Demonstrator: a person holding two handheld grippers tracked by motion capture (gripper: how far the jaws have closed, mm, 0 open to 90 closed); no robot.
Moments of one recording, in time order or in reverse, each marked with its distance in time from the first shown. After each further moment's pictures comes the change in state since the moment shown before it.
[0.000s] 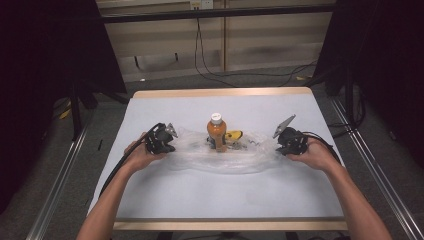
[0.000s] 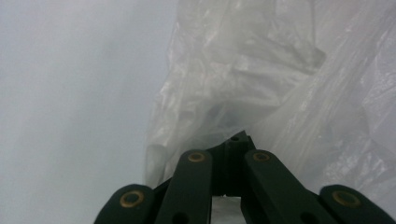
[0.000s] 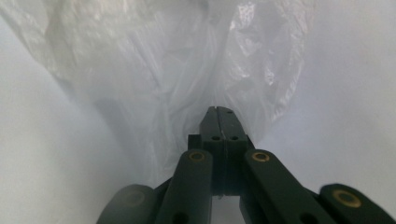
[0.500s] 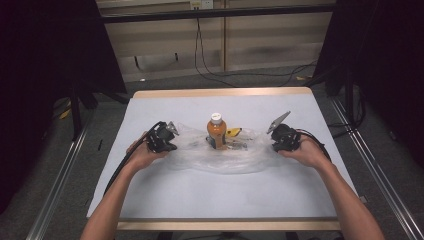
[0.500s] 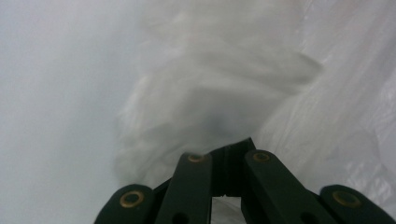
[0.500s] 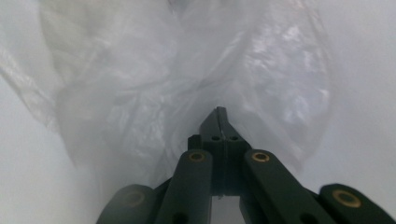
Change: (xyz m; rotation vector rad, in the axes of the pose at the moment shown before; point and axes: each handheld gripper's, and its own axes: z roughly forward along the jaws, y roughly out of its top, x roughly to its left) left arm 0.003 0.004 0.004 -0.044 -0.011 -0.065; right arm -0.004 0.017 0.011 -0.061 0.033 0.024
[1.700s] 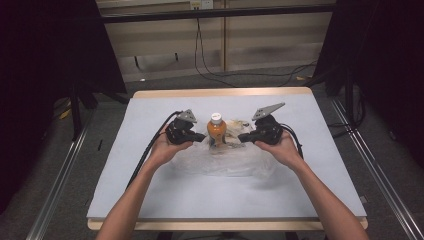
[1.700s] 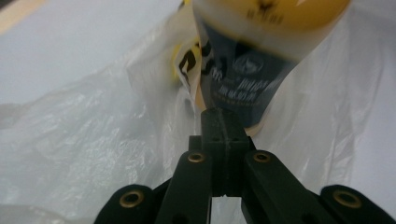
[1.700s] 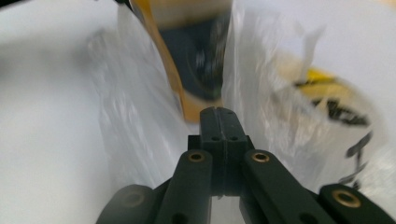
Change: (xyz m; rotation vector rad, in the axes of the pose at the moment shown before) left arm -0.027 0.062 -0.001 -0.318 -0.148 0.002; right arm 0.034 0.057 -0.009 -0.390 0.123 0.062
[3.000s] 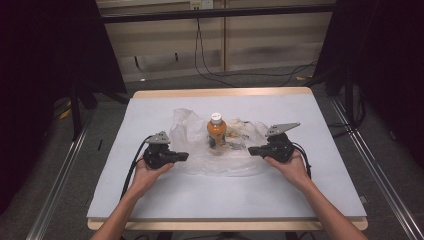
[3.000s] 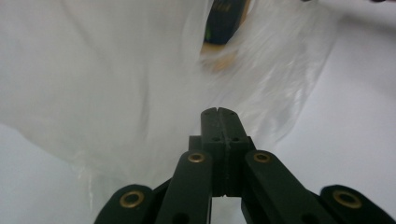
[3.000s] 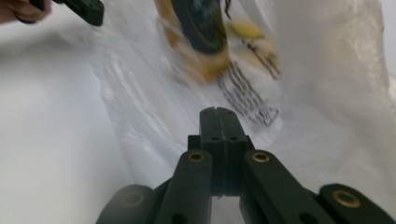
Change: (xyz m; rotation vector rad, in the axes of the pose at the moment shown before) left arm -0.029 -0.081 -0.045 -0.208 -0.019 -0.170; right arm 0.018 -0.051 -0.017 -0.084 -0.058 0.088
